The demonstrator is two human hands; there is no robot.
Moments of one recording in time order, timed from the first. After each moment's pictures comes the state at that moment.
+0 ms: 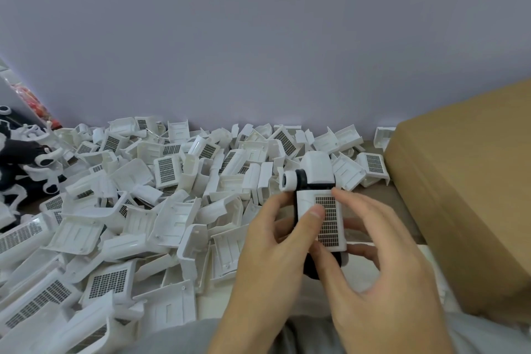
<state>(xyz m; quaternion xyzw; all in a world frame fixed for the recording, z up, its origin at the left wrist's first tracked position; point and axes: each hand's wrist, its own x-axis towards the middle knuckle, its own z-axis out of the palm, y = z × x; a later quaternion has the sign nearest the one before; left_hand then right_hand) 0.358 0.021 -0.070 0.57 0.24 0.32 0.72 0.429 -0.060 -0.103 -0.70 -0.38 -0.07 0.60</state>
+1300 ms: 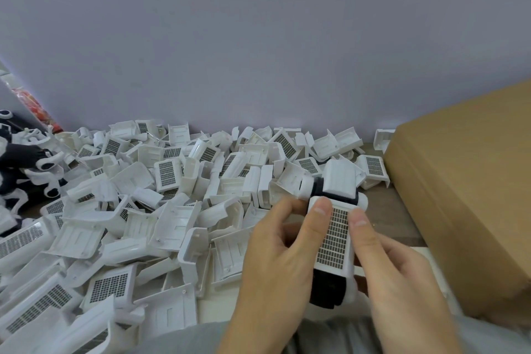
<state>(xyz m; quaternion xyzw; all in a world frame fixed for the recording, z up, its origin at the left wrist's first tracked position) 0.361 0.020 -0.073 0.64 0.21 0.33 0.67 0.428 -0.065 -0.076 -0.66 -0.17 0.26 0.68</state>
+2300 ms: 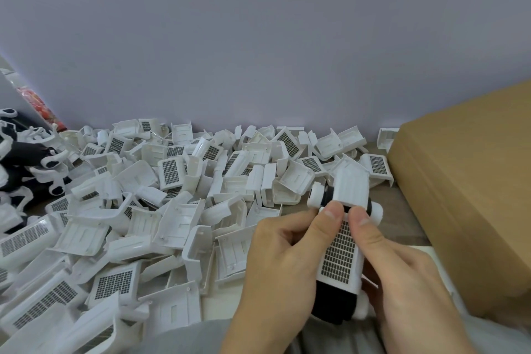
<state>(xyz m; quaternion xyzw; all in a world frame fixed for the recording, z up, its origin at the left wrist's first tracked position) 0.361 0.026 -0.087 0.66 0.17 0.32 0.66 0.427 -0.067 -0.074 -0.60 -0.15 0.34 0.71</state>
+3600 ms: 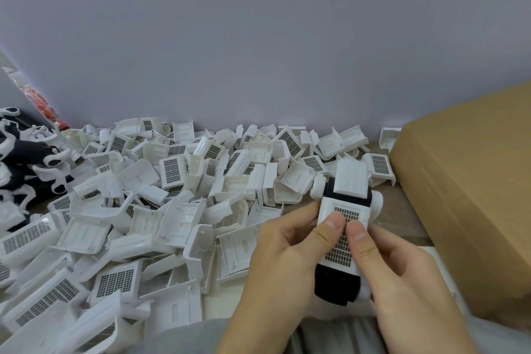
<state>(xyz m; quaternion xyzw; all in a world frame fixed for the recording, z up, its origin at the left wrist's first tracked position) 0.362 0.027 -0.085 0.63 0.19 0.27 0.71 0.434 -0.069 -0.083 -0.64 -0.20 0.28 0.69</state>
